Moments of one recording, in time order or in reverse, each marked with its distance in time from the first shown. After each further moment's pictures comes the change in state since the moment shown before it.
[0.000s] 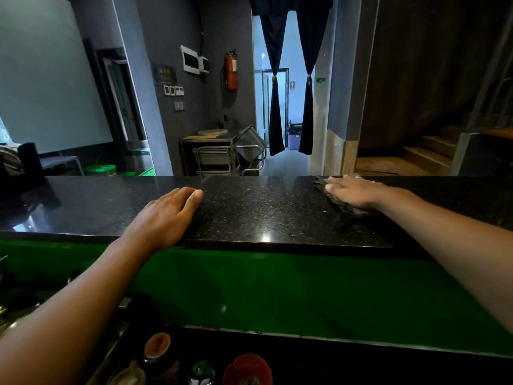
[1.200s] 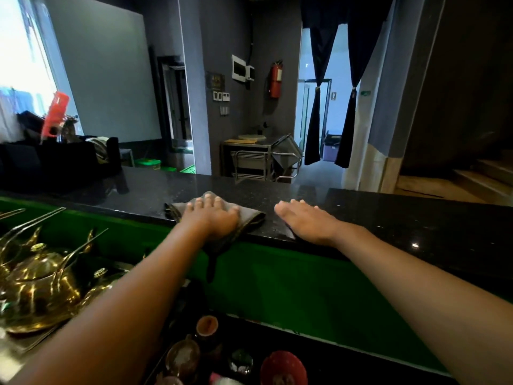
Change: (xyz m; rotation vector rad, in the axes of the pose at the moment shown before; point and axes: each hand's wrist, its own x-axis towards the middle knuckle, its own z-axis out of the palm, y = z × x) left_hand -0.012 -0.016 -0.026 0.268 -0.315 -0.406; right_hand -0.060 -0.194 0.044 0.235 -0.025 -0.396
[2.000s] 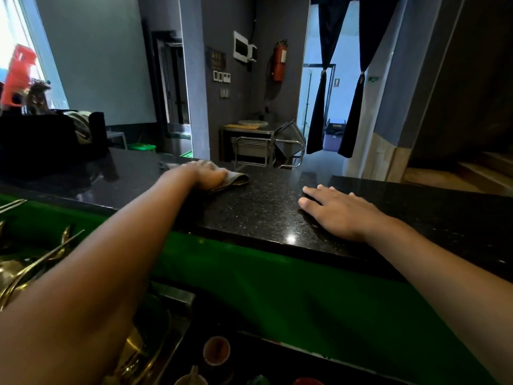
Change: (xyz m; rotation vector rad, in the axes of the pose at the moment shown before) left_hand 0.141 -0.064 -0.026 0.009 -0.048 0.067; right_hand 0.050 -0.003 0.009 -0.192 0.034 0.119
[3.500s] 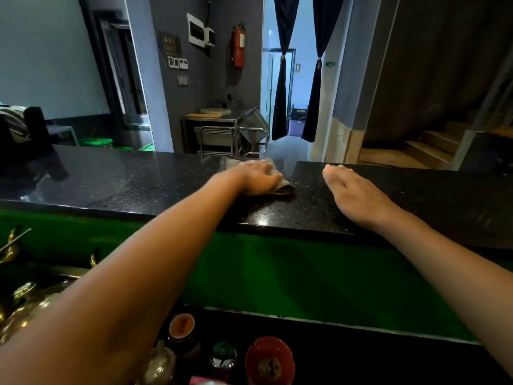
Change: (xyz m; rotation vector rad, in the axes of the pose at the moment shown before) left_hand -0.059 0.175 0.031 -0.026 -0.011 0.520; right_hand -0.077 0.084 -0.025 0.249 0.278 0.148
